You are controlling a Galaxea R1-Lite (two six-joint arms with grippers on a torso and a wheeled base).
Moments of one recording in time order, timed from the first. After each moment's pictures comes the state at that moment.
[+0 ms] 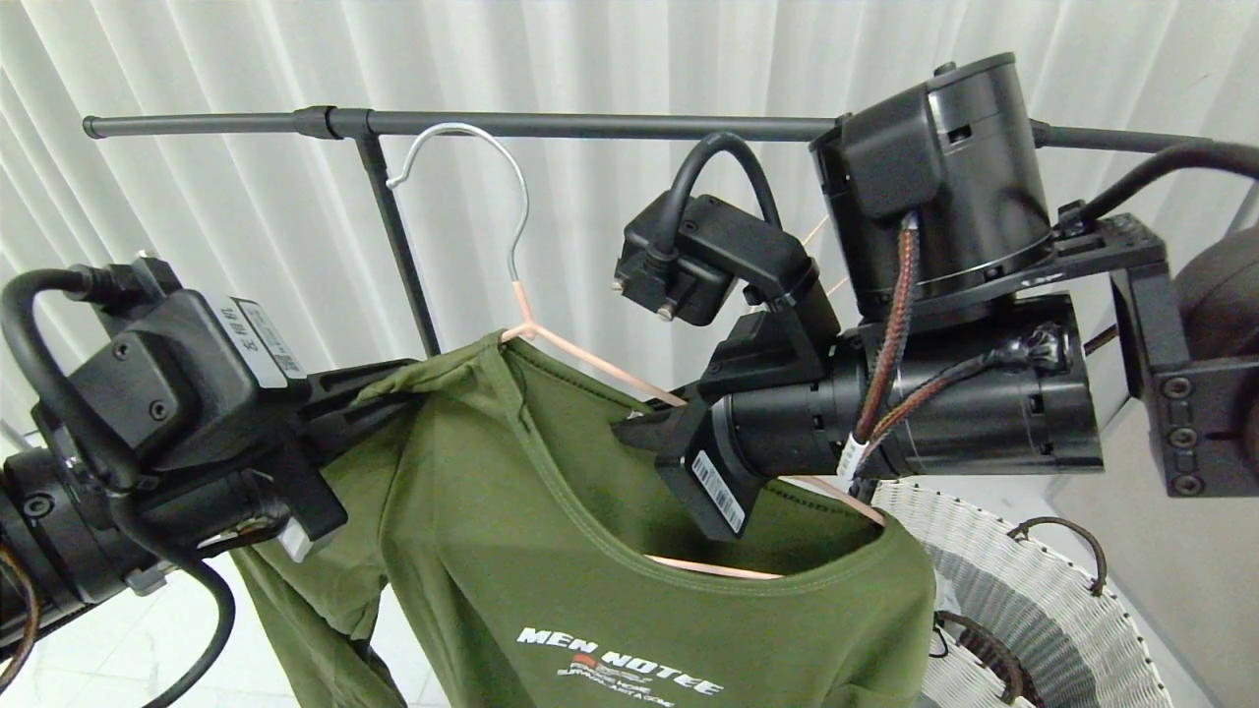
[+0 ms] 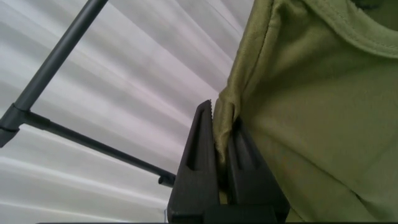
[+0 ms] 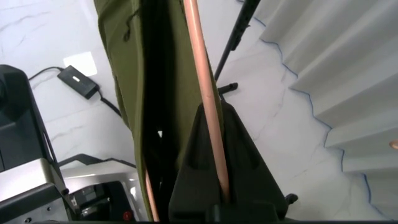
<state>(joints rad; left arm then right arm) -0.44 1.17 -0.62 -0.45 -0.15 0.82 1.06 1.75 -1.51 0.19 0.02 -0.19</state>
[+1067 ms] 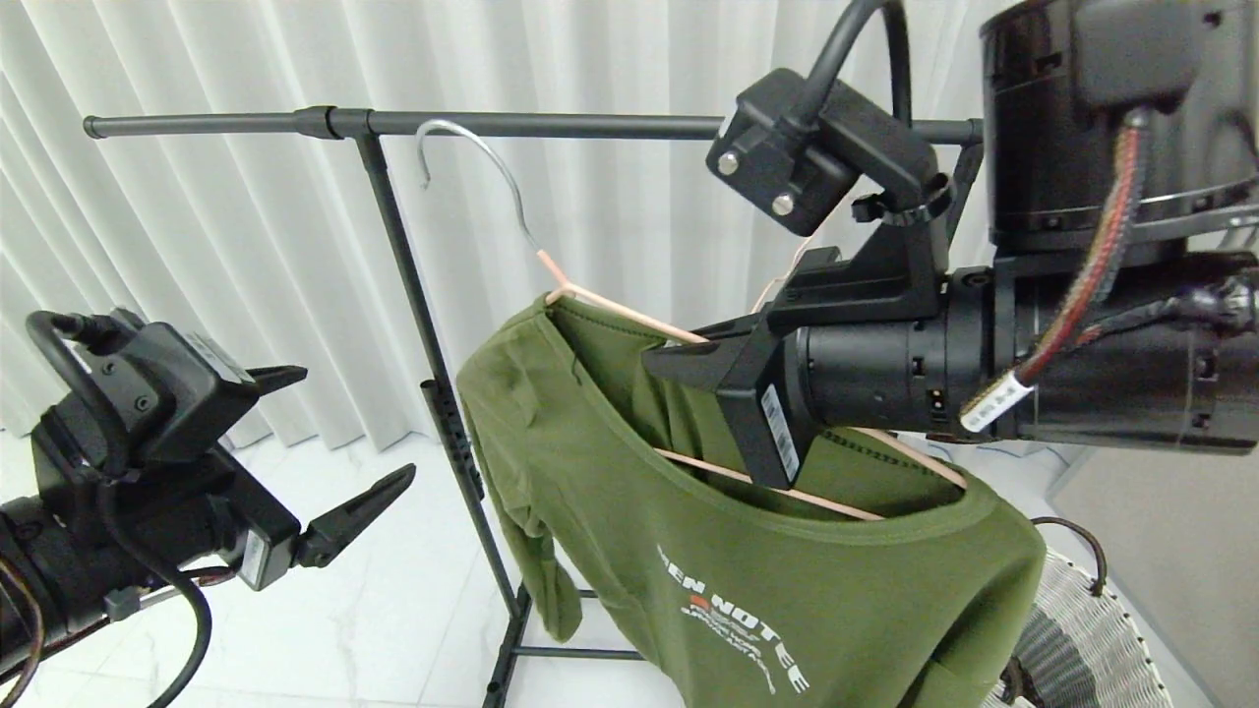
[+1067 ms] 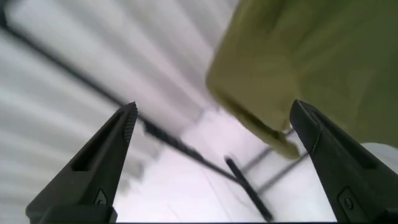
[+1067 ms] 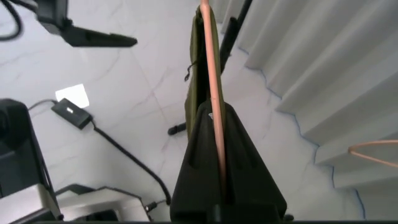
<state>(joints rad) -0.23 1.16 -0.50 -0.45 -0.16 0.60 1.05 1.64 -1.42 0.05 0.02 -0.18</state>
